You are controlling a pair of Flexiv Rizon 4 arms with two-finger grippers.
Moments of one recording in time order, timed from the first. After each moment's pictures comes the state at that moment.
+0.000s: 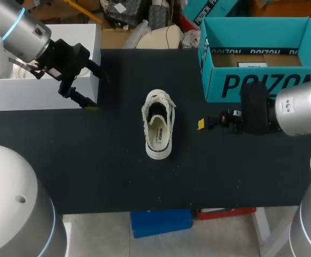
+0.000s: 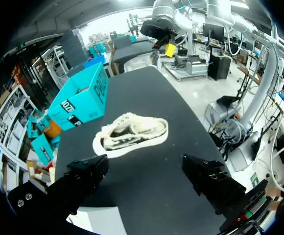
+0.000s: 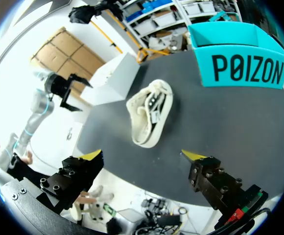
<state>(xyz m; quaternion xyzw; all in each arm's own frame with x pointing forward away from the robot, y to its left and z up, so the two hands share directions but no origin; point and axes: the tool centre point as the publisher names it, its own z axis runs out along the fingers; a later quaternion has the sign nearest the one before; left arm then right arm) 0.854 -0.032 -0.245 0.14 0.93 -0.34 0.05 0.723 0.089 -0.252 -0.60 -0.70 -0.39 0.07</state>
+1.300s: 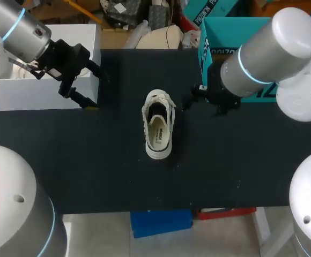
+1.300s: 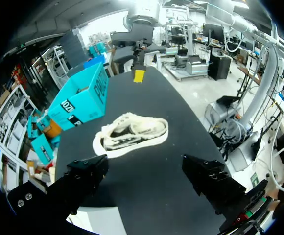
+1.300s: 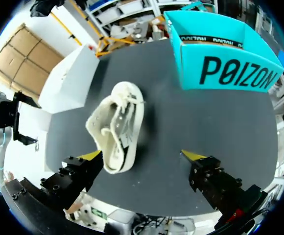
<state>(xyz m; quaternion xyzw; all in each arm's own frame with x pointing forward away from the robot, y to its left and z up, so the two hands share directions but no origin) 0.854 -0.032 -0.245 0.14 0.93 -0.34 0.05 0.820 0.113 -0.292 -0.69 -0.69 -0.23 0.00</state>
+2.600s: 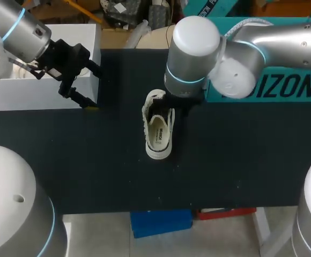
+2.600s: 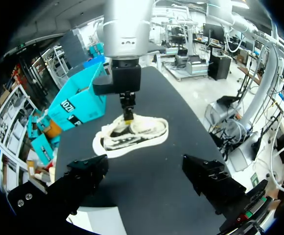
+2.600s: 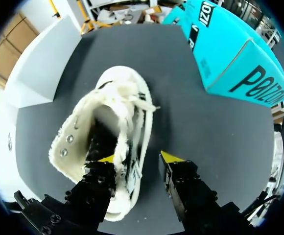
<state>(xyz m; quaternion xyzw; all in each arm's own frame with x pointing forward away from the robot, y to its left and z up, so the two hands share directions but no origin) 0.854 -0.032 -0.245 0.14 0.93 -0.34 0.05 0.879 0.173 -0.386 -0.69 -0.71 -0.12 -0.06</state>
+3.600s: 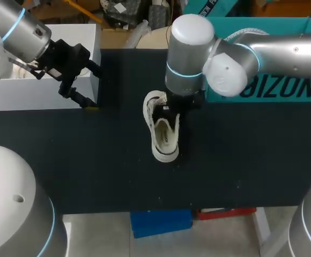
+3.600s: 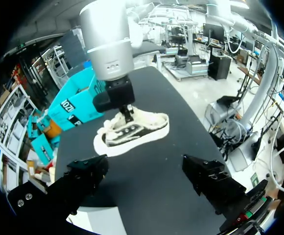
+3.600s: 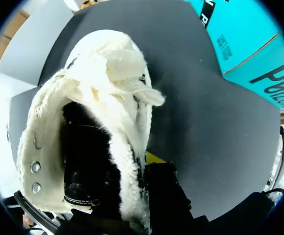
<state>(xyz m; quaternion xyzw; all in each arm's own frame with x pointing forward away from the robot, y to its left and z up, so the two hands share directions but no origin) 0.854 -0.032 -0.245 0.14 0.93 -0.34 0.05 0.874 0.162 -0.424 -0.68 -0.73 -0.04 0.00</state>
